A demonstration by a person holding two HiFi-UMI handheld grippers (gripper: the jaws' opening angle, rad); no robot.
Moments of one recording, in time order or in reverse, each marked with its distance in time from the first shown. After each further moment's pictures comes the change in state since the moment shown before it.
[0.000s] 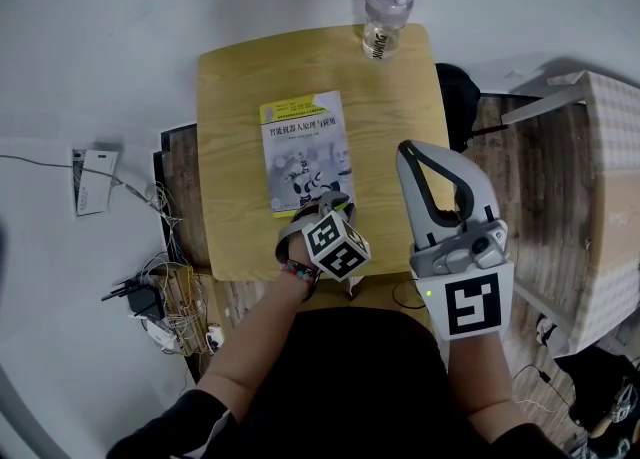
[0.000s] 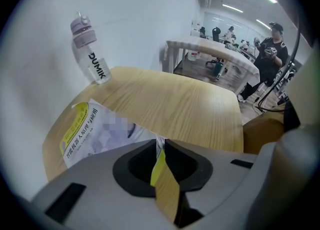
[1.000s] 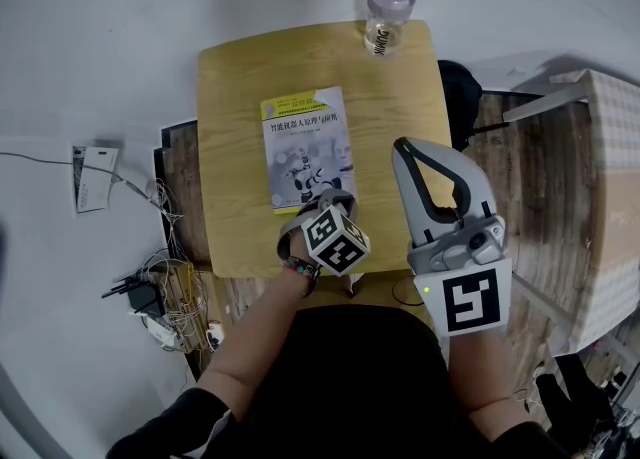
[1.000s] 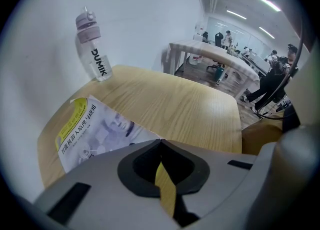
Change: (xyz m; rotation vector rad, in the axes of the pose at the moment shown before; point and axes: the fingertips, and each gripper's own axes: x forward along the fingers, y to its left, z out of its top) left arm 0.003 -0.002 0.000 -0.053 -0.021 -0.032; right arm 0.003 0.007 -0.004 0.007 0.005 0.021
